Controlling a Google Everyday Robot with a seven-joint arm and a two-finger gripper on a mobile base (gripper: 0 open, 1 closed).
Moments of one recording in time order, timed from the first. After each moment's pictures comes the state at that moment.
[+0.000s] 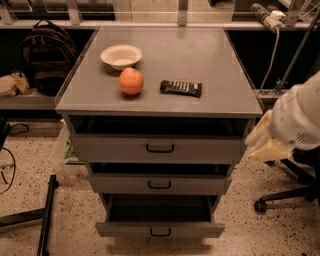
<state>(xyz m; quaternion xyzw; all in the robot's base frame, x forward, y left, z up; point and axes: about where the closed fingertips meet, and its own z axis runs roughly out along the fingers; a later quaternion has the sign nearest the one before) 0.426 -0.202 0.878 -0.60 0.78 0.01 0.18</state>
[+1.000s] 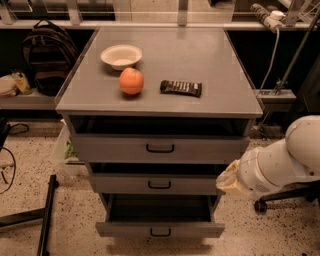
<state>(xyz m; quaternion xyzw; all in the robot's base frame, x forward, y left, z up) 0.431 -0.174 0.724 -0.59 0.77 0.08 0.24</state>
